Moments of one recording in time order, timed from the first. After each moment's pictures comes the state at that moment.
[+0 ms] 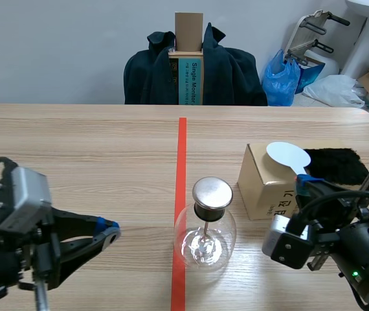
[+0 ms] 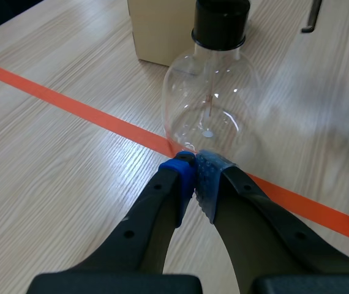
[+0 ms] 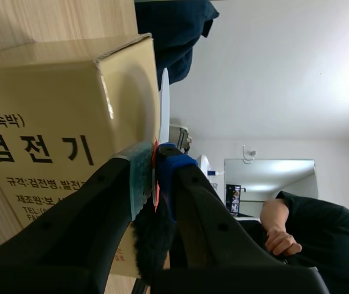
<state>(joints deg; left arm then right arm) 19.7 -44.9 23.0 93.9 -9.1 -30.4 -22.8 -24.8 12.9 1.0 83.4 -71.7 -21.9 21.5</state>
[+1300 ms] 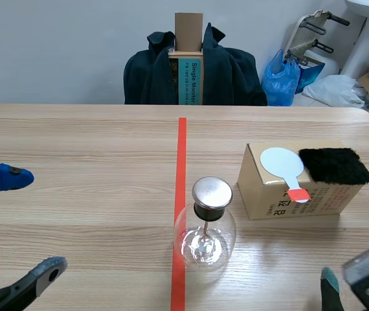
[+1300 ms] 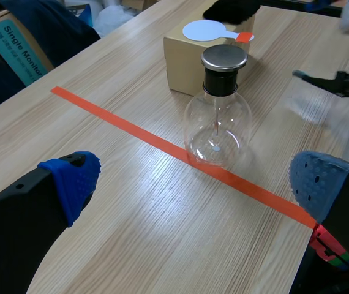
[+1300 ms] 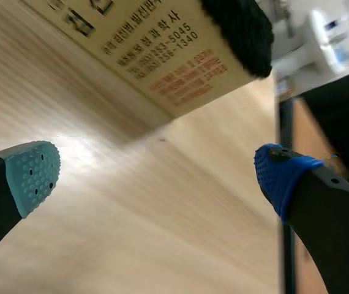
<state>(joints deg) 53.0 -47.5 -9.0 115.0 -12.3 -30.6 -25.1 -42.8 20.6 -0.1 88.7 -20.4 -17.5 21.3</state>
